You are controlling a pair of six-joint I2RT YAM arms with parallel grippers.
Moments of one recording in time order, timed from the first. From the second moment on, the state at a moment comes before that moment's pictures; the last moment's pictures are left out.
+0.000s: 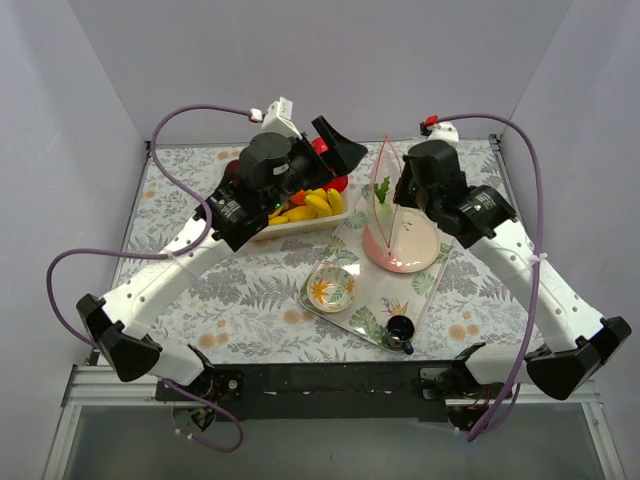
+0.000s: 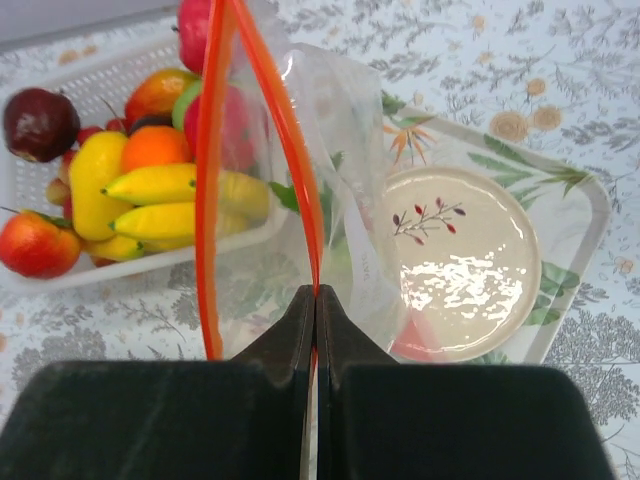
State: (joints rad) left arm -0.80 1.43 1.58 -0.27 -0.15 -0.89; right arm 0.65 1.29 1.49 -0.77 0.40 0.53
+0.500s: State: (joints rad) left arm -0.40 1.53 1.62 -0.52 -0.45 -0.81; right arm 0.61 1.28 1.67 -0.81 0.40 0.41
